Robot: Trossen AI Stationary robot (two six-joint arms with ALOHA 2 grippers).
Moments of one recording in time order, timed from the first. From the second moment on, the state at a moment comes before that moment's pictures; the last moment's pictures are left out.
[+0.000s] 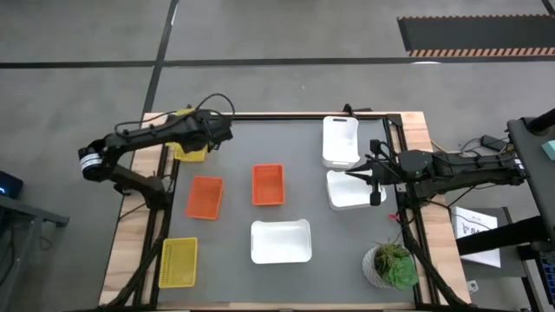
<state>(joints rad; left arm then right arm) 0.48 1.35 1.08 -1.25 -0.83 -0.78 0.08 0.62 0.62 -0.34 0.18 -0.28</state>
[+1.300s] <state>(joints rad) 0.48 1.54 1.03 -1.19 -0.65 -0.78 0.08 0.62 0.61 -0.35 0.18 -0.27</state>
